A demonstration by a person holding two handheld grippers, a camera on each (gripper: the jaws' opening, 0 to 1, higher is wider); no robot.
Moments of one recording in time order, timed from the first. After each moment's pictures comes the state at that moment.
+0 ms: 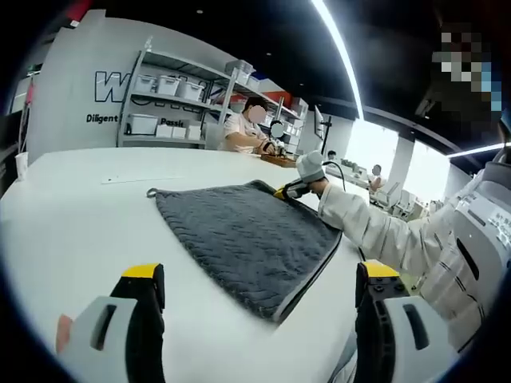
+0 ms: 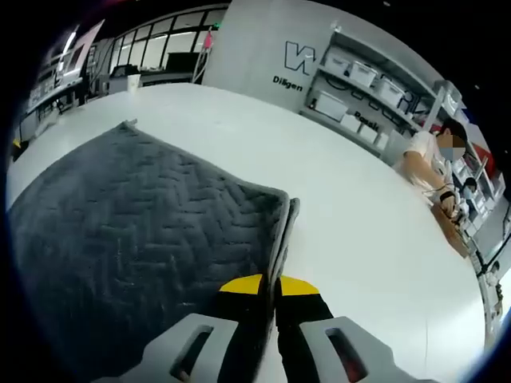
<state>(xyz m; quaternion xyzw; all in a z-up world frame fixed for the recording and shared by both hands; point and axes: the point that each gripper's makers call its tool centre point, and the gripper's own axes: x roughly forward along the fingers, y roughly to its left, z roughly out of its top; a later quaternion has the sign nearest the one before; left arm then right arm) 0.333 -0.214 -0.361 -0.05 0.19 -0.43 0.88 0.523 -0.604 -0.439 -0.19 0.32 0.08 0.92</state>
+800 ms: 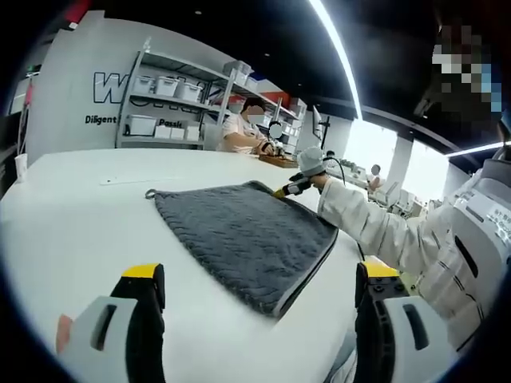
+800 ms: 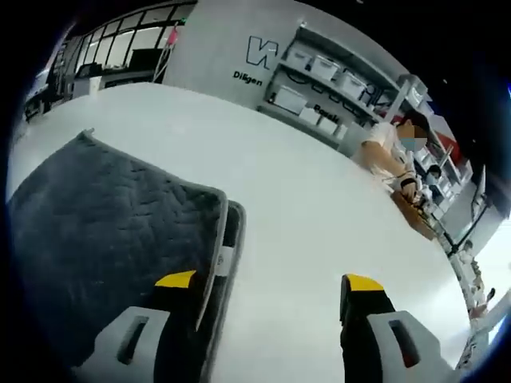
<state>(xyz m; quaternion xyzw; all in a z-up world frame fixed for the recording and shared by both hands) 0.330 -0.213 -0.359 -0.05 0.19 -0.44 0.88 0.513 -0.655 -0.406 -0.19 0.31 -0.04 0.93</state>
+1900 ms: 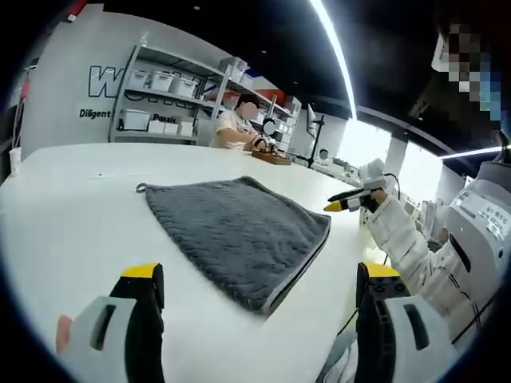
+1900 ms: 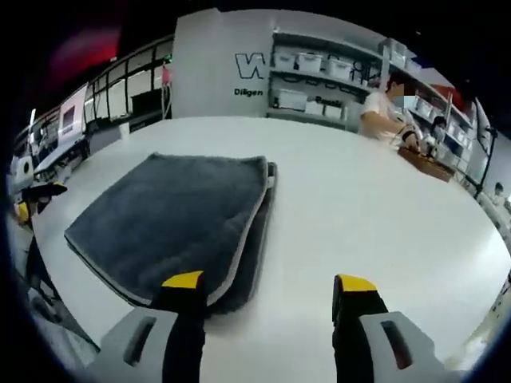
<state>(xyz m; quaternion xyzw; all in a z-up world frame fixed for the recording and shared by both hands) 0.327 -0.222 -0.363 -0.06 0.20 -0.46 0.87 0.319 -0.625 -0.402 -0.03 0.31 0.03 0.95</state>
